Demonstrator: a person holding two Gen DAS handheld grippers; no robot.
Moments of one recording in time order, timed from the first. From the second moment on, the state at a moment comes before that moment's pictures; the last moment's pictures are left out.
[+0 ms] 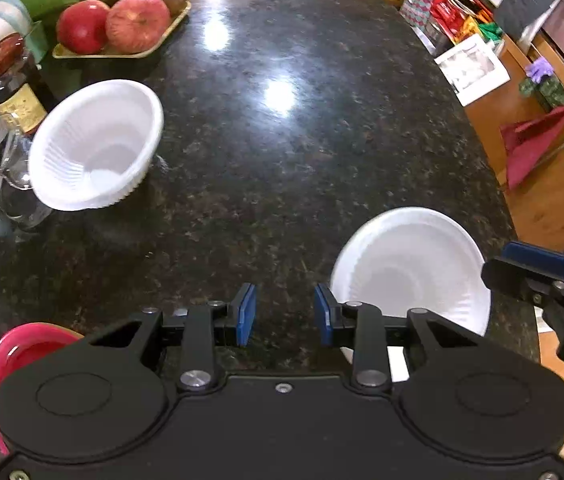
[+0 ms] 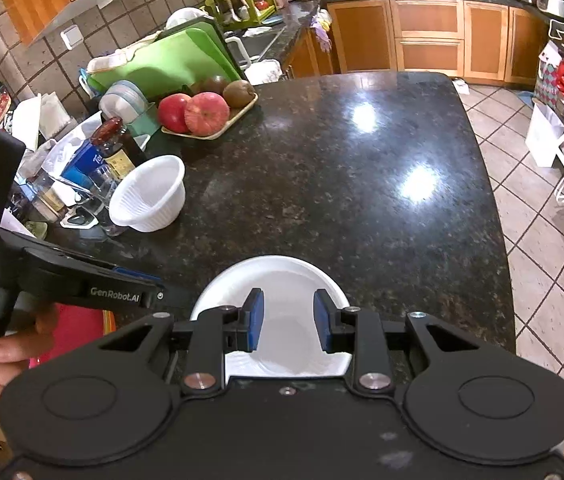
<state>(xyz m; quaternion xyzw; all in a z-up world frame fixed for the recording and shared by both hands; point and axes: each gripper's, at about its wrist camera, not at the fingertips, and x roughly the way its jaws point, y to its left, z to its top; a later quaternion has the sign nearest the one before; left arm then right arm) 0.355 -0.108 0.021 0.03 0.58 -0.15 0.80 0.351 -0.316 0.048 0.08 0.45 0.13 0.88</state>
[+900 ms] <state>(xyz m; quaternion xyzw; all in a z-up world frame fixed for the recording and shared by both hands) 0.398 0.036 0.042 -0.06 0.51 0.01 0.86 0.459 -0.197 0.058 0.03 0.46 0.20 0.87</state>
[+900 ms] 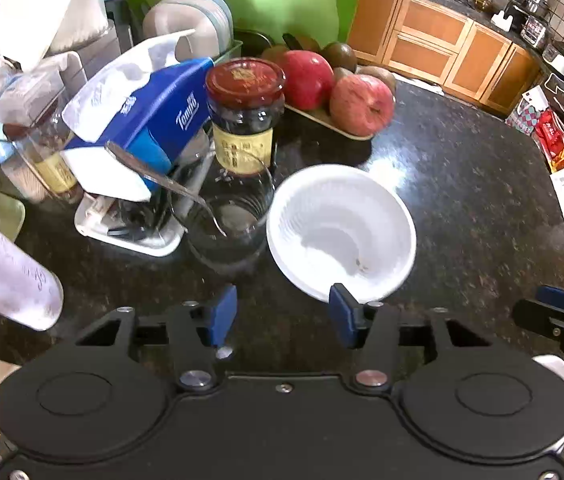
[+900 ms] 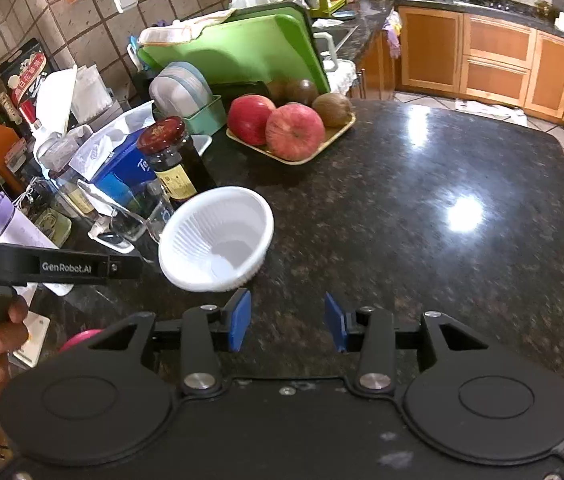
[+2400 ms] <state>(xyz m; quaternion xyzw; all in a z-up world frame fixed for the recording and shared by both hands) 0.446 0.000 0.000 -0.02 0.55 -0.03 0.84 0.552 -0.162 -0.010 0.00 0.50 0.20 0.84</state>
